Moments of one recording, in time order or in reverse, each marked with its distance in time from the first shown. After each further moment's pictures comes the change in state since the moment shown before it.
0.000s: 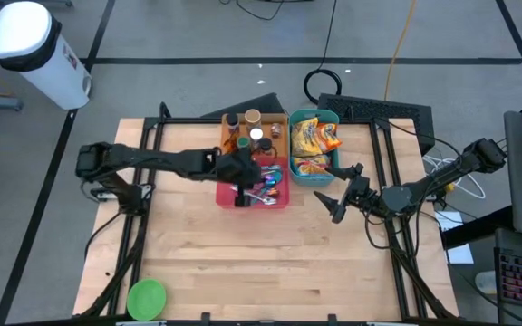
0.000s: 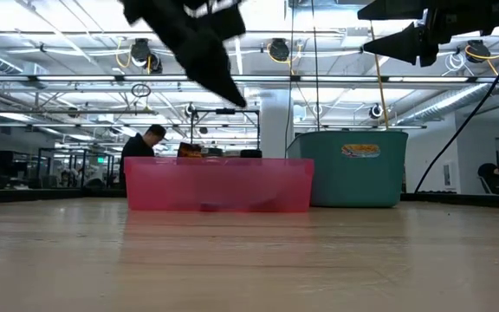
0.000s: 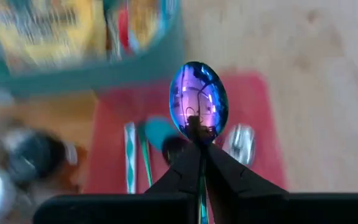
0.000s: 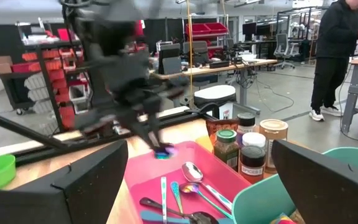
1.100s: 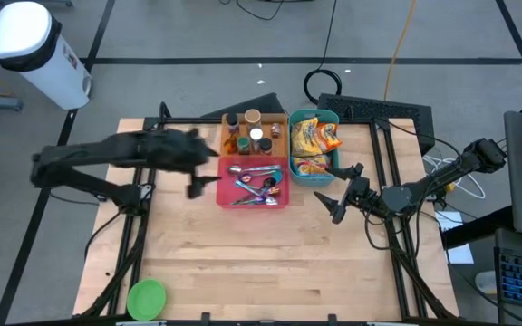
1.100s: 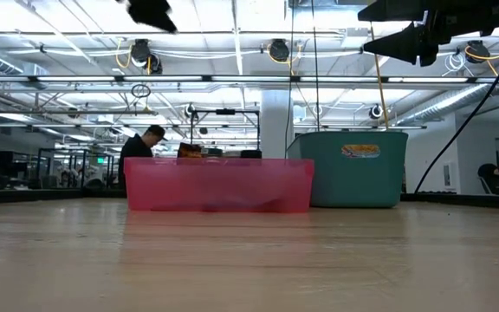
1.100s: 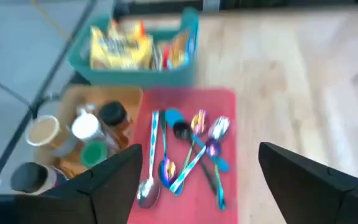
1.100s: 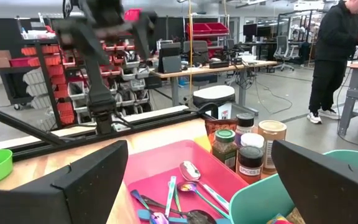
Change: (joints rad) left arm -0.019 -0.464 0.082 -0.447 -0.037 -0.165; right arm 0.002 0.000 0.000 -0.006 0.000 -0.018
